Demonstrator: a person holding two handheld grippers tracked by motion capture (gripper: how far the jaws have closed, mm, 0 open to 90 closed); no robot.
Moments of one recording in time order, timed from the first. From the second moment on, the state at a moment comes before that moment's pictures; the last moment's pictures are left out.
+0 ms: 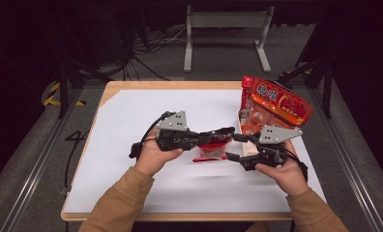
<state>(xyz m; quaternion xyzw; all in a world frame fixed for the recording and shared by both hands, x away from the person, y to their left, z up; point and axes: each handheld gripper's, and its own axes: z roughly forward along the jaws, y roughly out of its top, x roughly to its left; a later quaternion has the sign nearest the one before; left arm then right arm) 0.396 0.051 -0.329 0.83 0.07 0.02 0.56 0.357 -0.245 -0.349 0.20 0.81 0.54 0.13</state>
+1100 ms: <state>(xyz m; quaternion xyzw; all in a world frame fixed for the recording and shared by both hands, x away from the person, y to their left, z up) 0.376 0.017 -0.320 0.82 0.04 0.01 0.58 0.355 -0.243 -0.343 0.16 0.83 0.53 0.09</state>
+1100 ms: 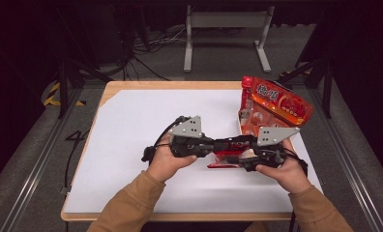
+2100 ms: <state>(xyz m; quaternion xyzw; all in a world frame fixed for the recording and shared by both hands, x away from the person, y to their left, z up) 0.382 -0.021 -0.311 0.81 0.07 0.06 0.58 0.332 -0.305 -0.302 0.19 0.79 0.53 0.25</state>
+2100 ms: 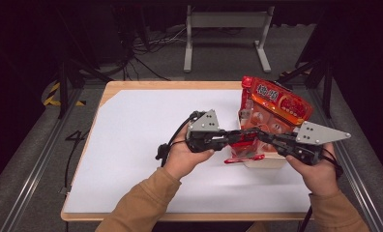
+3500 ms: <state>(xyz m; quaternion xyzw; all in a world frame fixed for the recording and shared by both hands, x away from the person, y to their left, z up) 0.406 -0.066 -0.329 0.82 0.10 0.05 0.56 0.323 -0.356 -0.321 0.26 0.76 0.51 0.31</state>
